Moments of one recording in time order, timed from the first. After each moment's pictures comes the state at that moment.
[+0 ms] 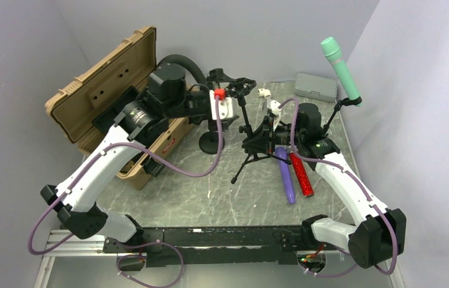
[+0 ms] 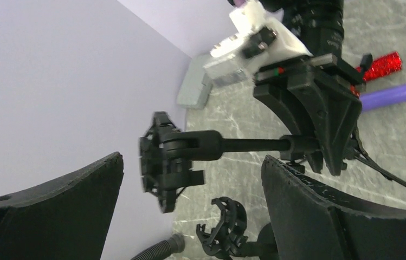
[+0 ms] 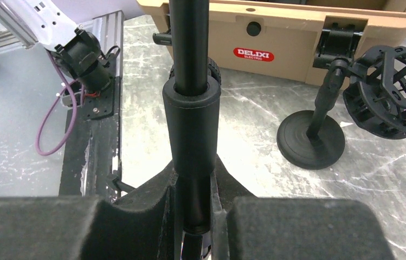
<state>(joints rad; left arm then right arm) -0.75 1.41 1.79 -0.52 0.49 0.80 0.31 1.14 0.93 -0.13 -1.08 -0.13</state>
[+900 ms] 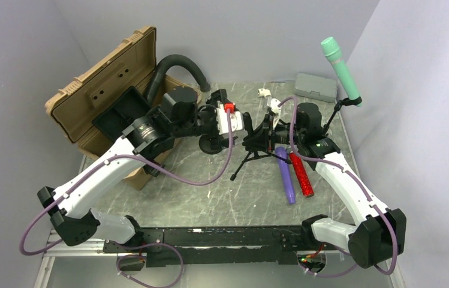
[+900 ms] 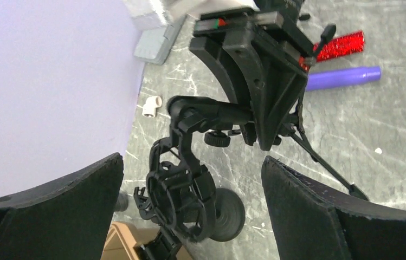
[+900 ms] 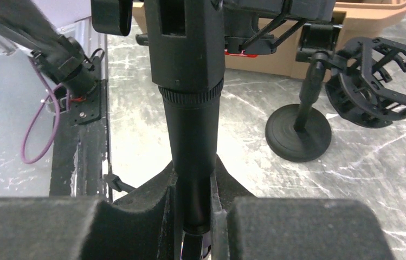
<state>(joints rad) -0.87 1.36 1.58 -0.54 0.30 0.69 0.31 1.14 0.94 -0.13 -1.04 -0.13</state>
